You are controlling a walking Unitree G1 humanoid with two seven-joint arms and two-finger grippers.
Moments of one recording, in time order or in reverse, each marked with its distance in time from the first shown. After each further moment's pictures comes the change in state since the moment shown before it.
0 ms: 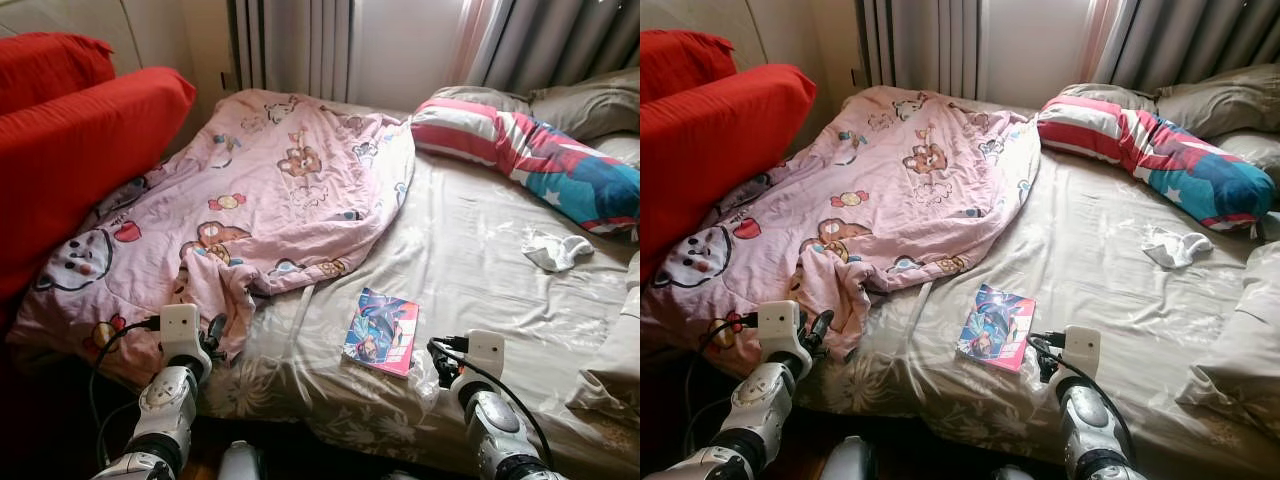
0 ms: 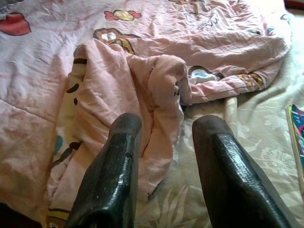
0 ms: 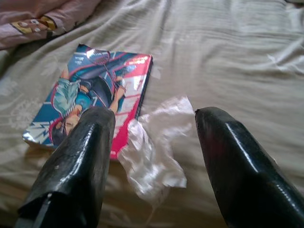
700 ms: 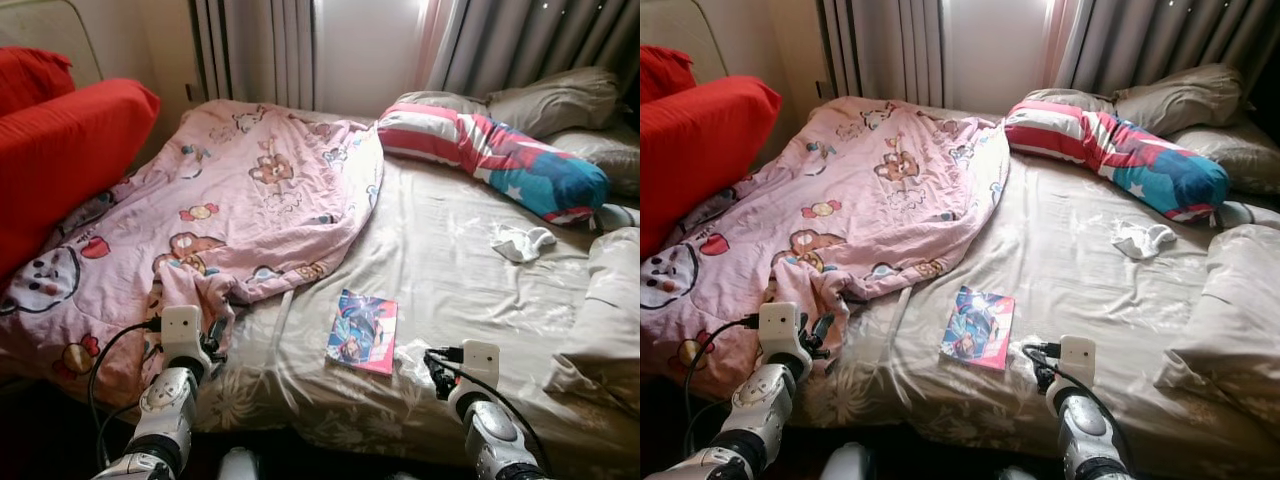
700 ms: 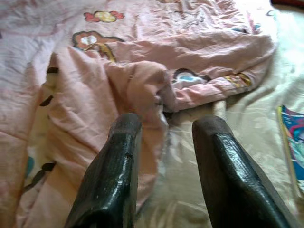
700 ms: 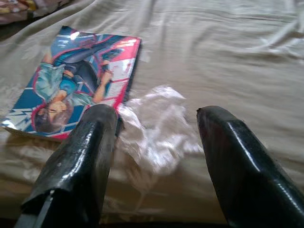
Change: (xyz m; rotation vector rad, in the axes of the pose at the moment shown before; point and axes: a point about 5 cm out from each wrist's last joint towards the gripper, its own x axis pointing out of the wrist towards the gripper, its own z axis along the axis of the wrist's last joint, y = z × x) left arm 0.000 0.000 -0.001 0.005 0.007 0.007; right arm -0.003 0.002 -0.011 -0.029 0.051 0.012
